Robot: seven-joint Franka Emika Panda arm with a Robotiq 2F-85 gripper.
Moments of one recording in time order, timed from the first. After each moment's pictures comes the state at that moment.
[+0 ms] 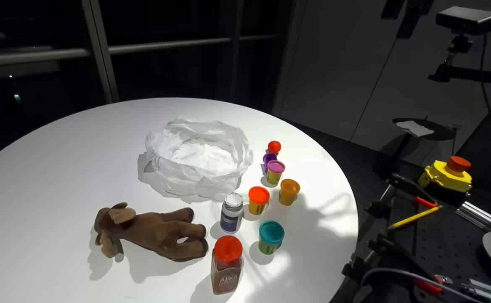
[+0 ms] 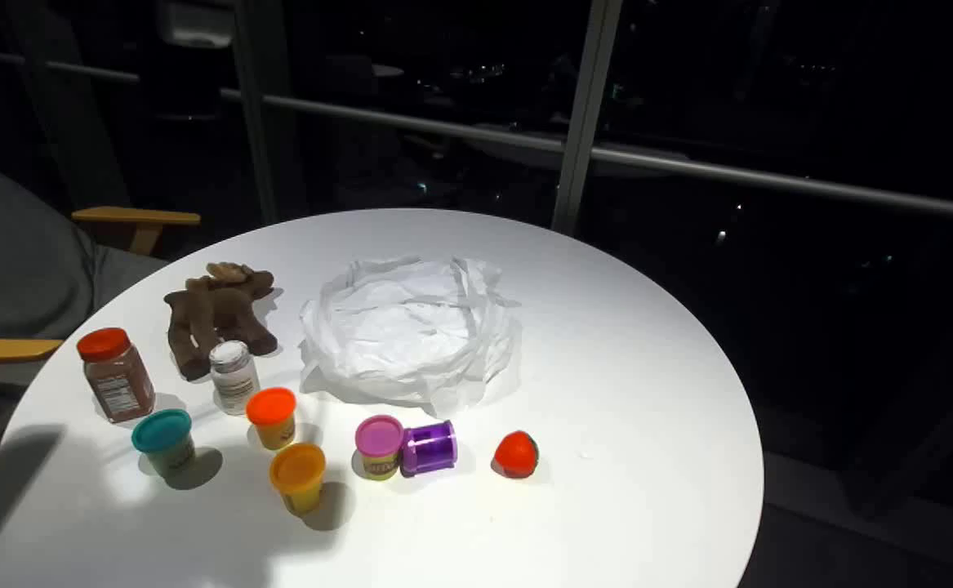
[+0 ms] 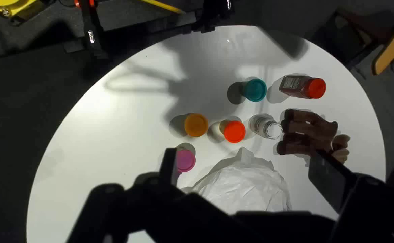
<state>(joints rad) -0.02 -0.59 -0.14 -2.57 0.17 1.91 0.01</state>
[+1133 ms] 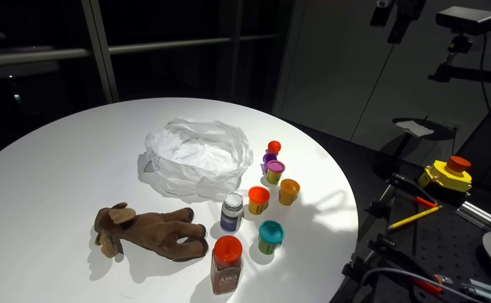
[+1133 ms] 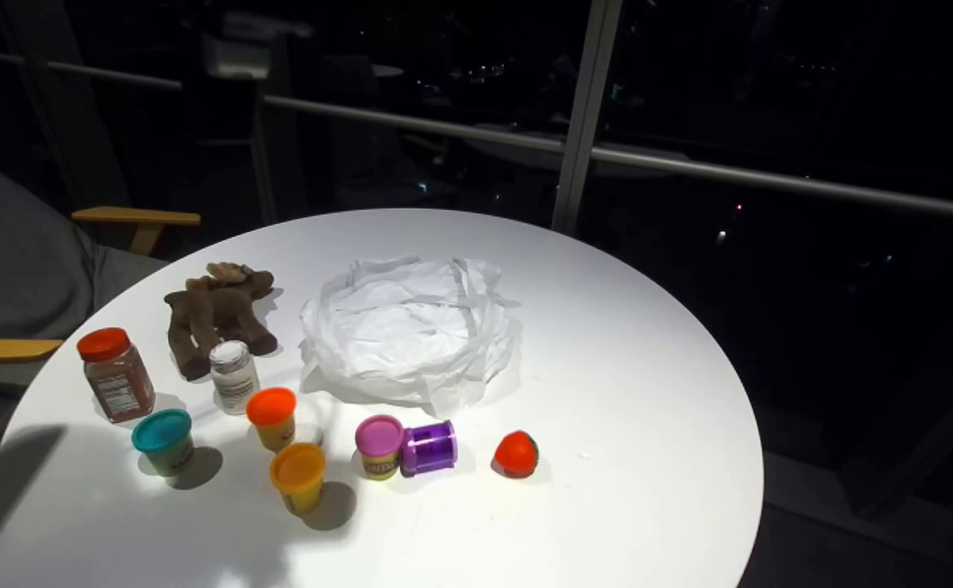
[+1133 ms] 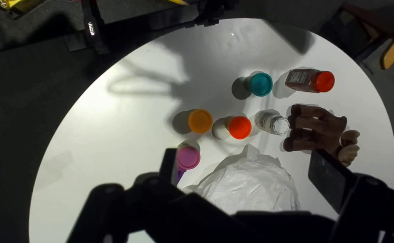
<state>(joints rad) -0.02 -0.53 -0.14 -2.56 0.17 1.95 0.01</state>
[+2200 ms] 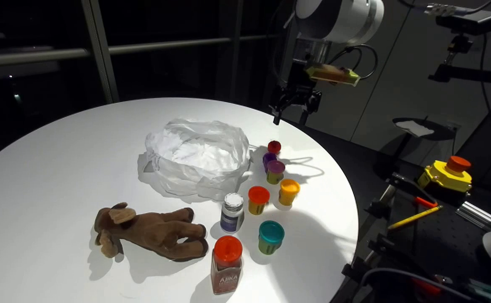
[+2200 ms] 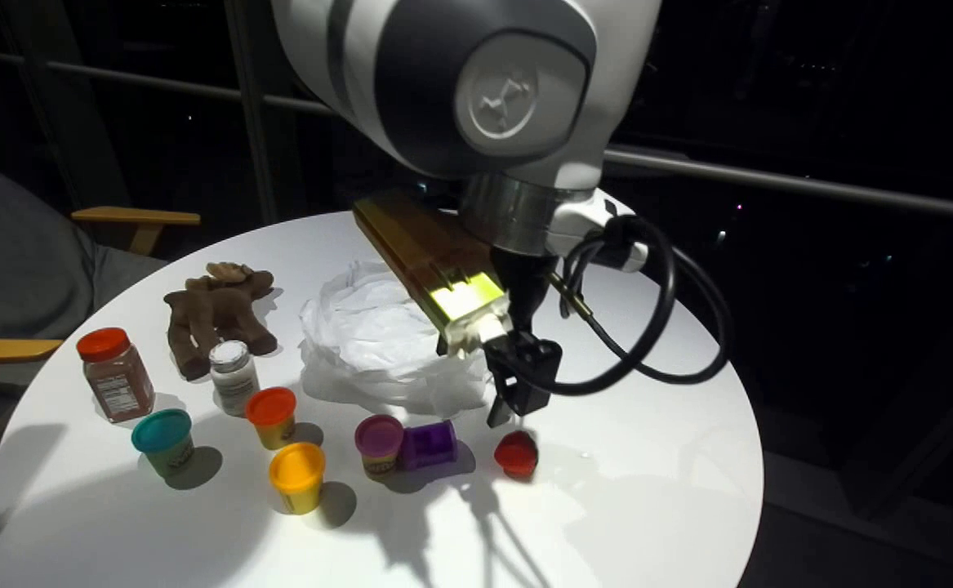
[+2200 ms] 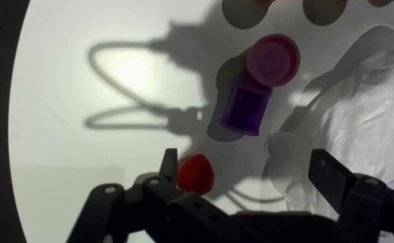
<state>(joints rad) -0.08 0.39 -0.11 -2.25 0.30 2.58 0.06</state>
